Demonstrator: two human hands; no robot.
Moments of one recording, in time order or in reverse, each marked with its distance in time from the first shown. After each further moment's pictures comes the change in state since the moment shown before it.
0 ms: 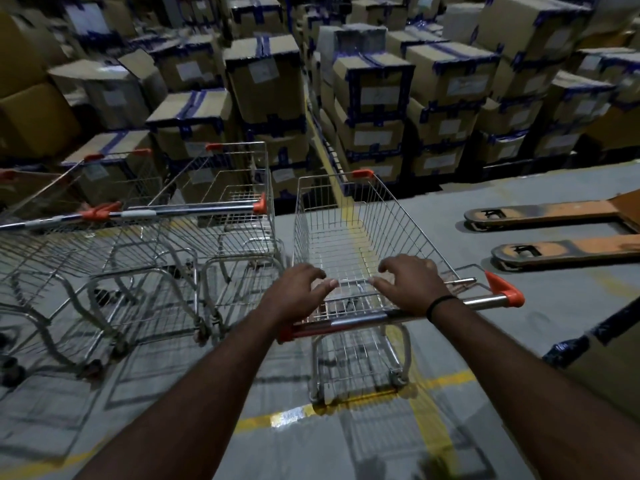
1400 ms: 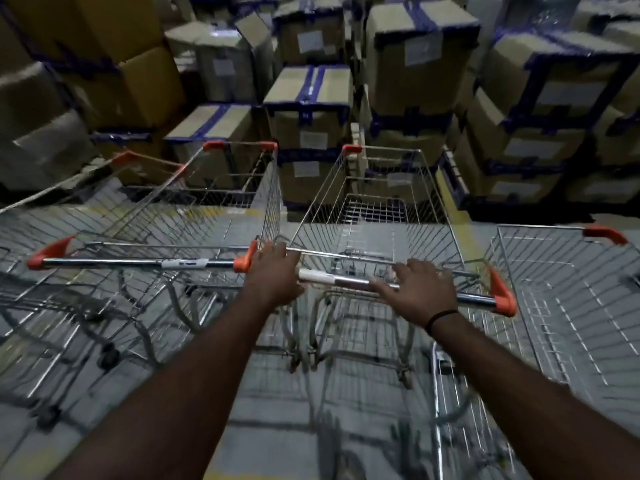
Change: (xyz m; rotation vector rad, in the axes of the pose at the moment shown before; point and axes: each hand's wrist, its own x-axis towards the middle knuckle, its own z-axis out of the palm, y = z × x) left_hand 0.147 -0.509 -0.232 0.487 0.037 -0.328; right_hand 0.387 -0.377 0.159 -0.191 -0.113 -0.043
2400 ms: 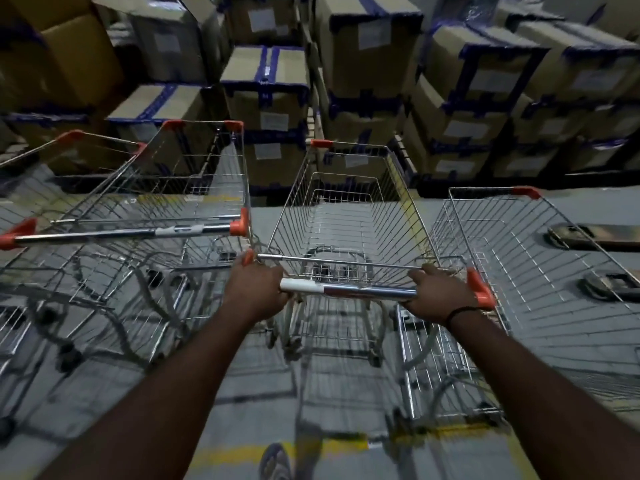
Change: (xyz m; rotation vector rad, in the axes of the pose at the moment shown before) left_hand -0.115 -0.018 0.018 0.081 0.058 0.173; right_hand -0.136 0.009 -0.007 -0.106 -0.235 0.172
